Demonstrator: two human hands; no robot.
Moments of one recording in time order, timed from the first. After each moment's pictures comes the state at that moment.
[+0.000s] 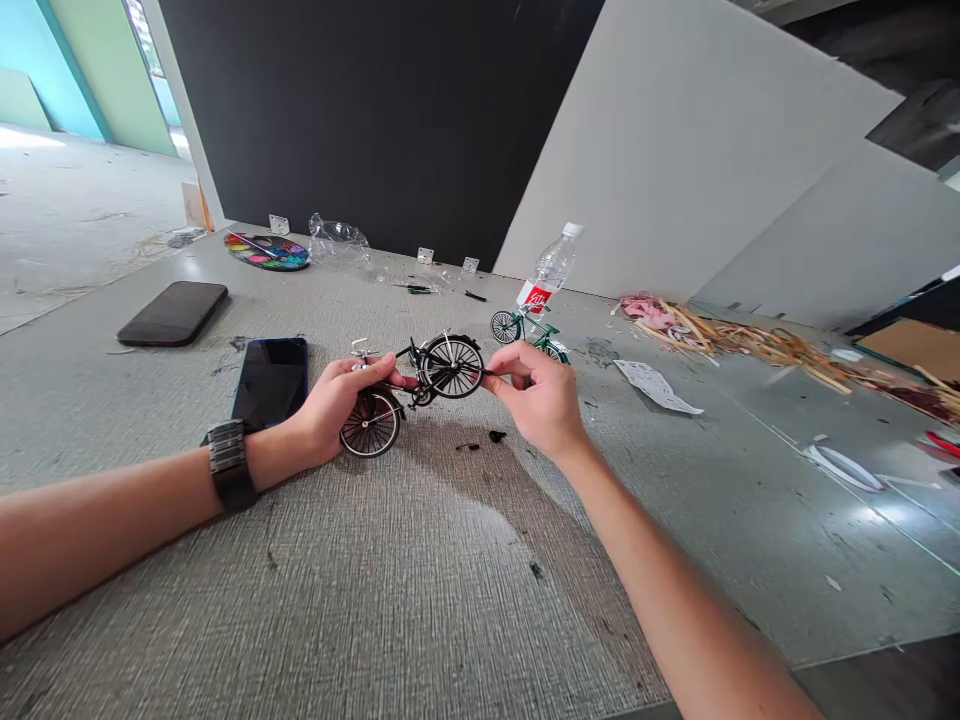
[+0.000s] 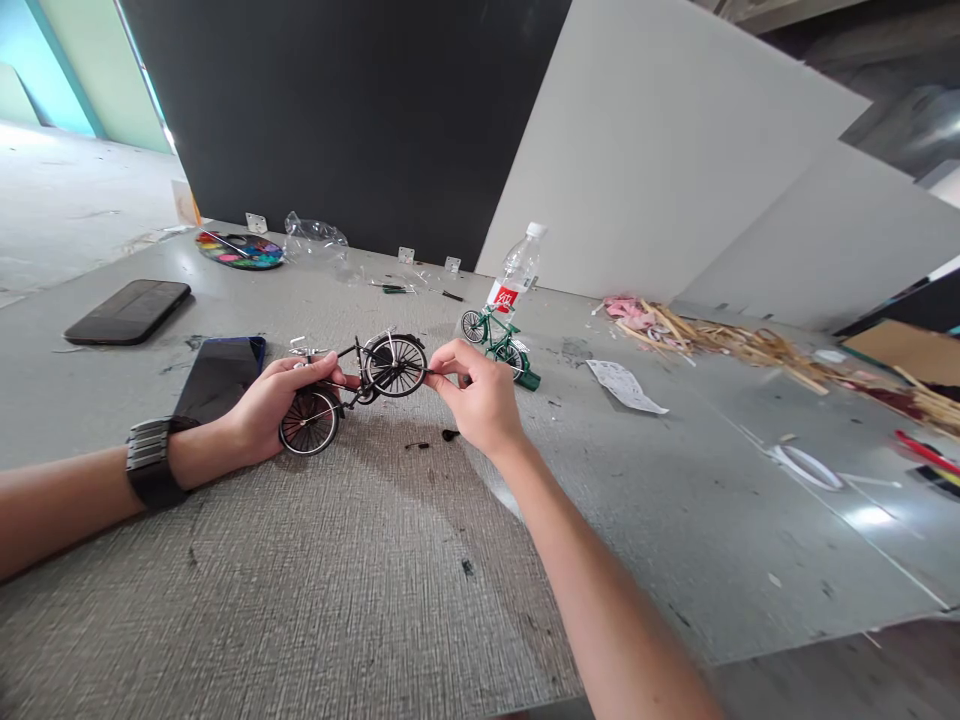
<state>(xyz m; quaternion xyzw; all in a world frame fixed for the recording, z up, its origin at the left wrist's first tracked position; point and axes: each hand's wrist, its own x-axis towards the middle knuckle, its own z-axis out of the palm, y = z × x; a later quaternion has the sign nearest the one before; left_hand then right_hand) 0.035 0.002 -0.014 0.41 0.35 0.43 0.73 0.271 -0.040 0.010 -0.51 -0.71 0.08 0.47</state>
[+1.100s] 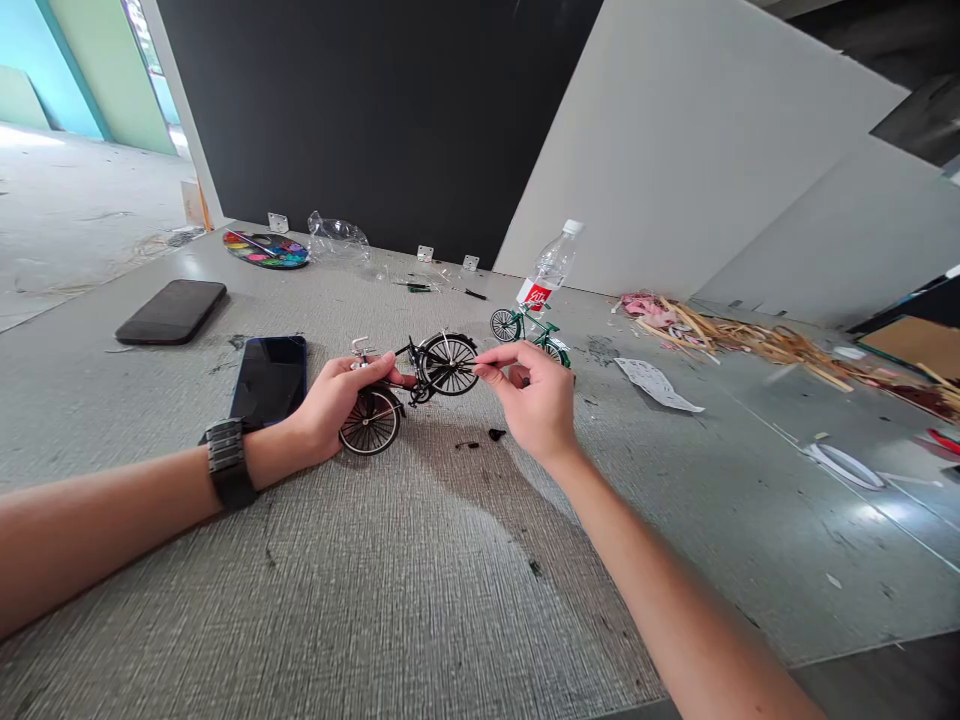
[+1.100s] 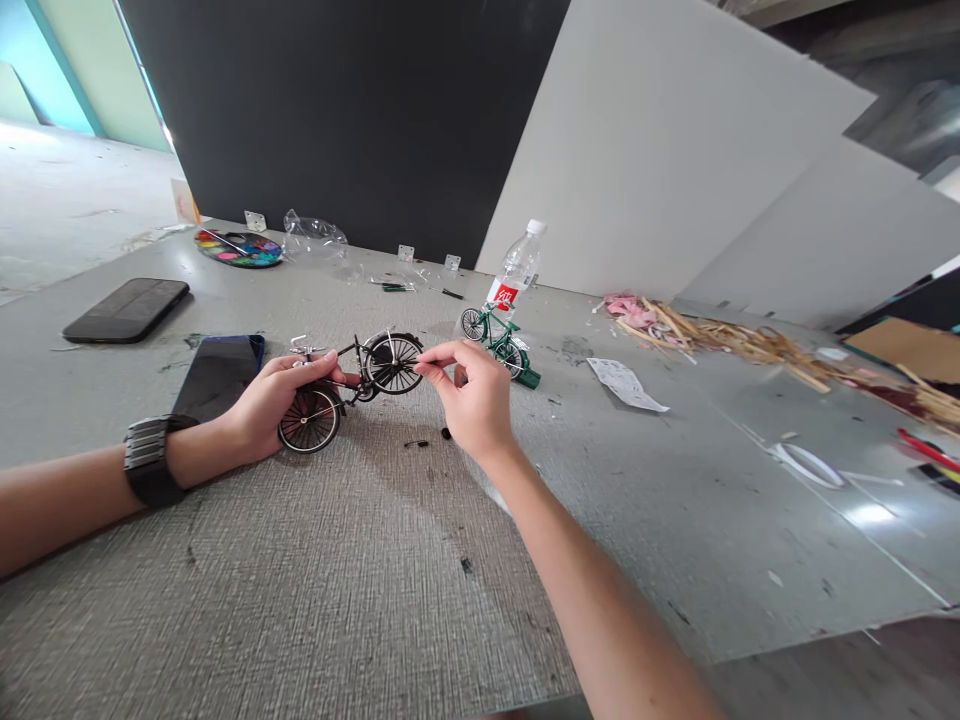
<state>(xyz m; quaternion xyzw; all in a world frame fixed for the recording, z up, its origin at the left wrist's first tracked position) 0.036 0.001 -0.013 0.42 0.37 0.42 0.71 0.259 -0.043 0.009 -0.52 -0.69 0.03 0.50</state>
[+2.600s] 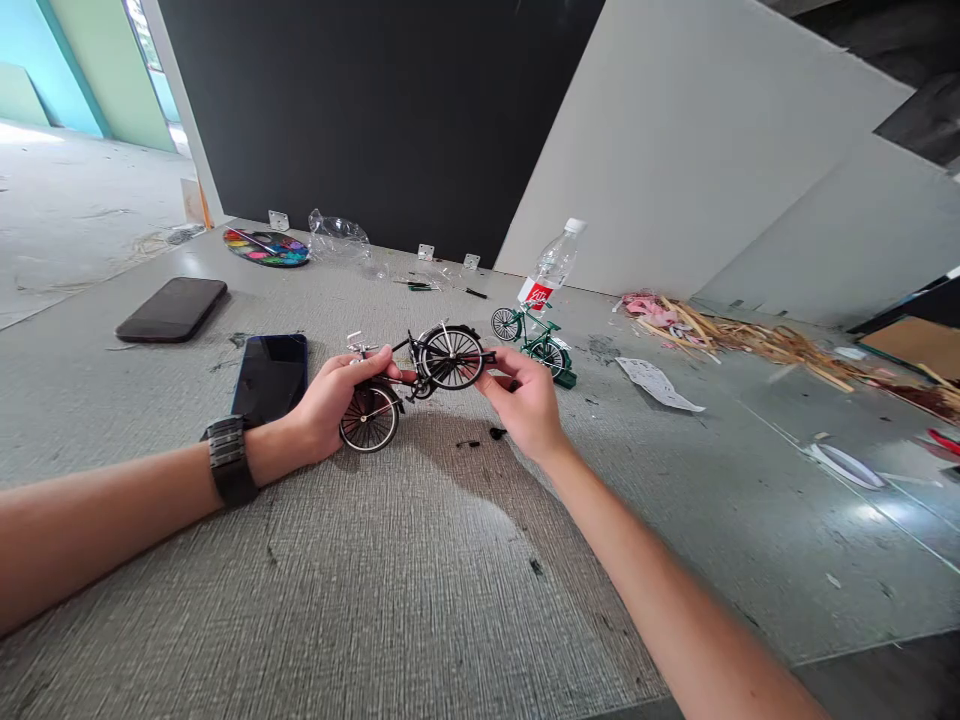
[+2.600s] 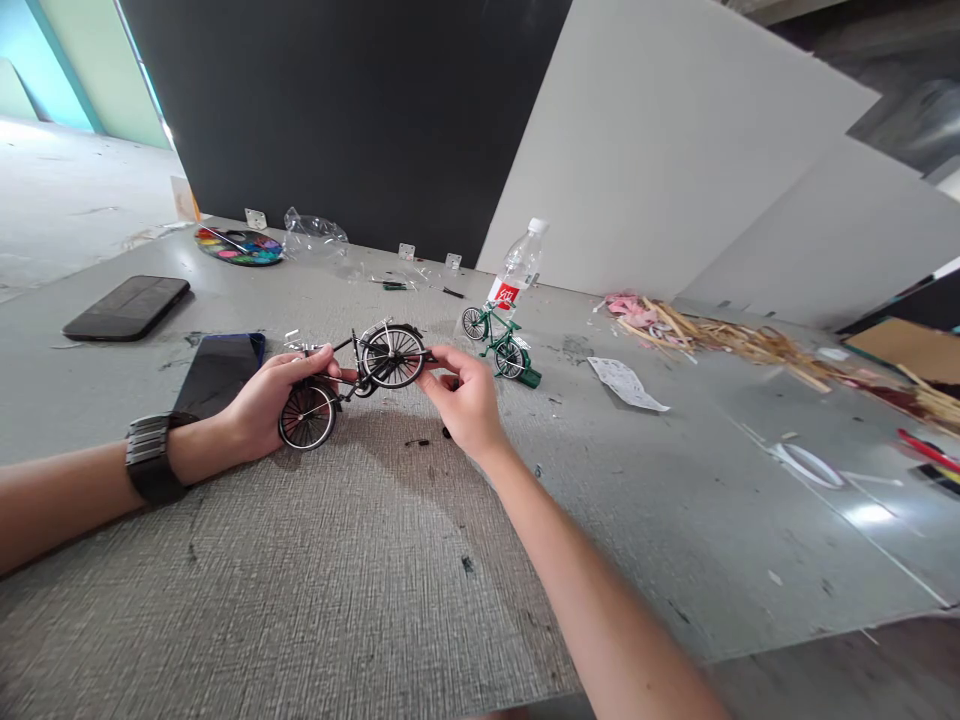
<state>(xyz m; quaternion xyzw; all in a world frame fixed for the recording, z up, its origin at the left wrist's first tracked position) 0.033 0.002 -0.013 0.40 0.34 0.42 0.73 0.259 -0.035 -0.006 -0.51 -0.63 0.25 0.53</state>
